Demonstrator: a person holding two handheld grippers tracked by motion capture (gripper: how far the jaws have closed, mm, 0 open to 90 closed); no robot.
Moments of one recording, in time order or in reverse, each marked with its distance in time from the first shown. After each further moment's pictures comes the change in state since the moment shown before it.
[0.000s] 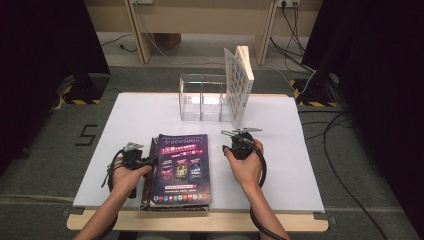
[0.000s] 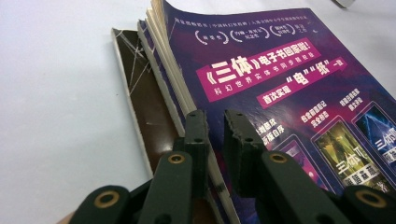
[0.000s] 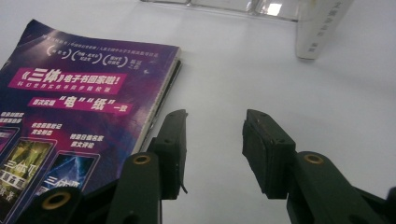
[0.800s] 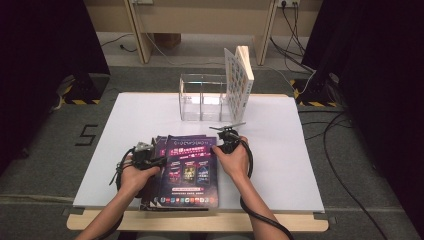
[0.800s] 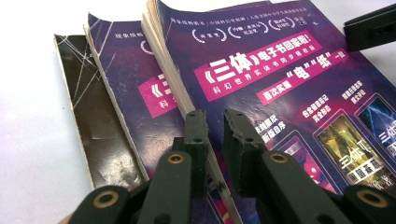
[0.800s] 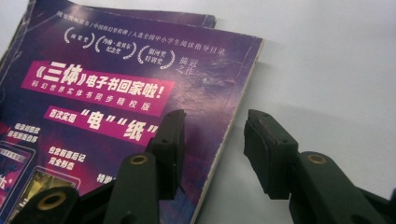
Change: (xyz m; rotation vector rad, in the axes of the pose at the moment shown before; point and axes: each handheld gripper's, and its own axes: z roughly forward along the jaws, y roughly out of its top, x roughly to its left) left arm -0.021 0.002 0.010 0.028 -0.033 0.066; right arm 0.007 0.015 0.055 0.175 0.109 0.035
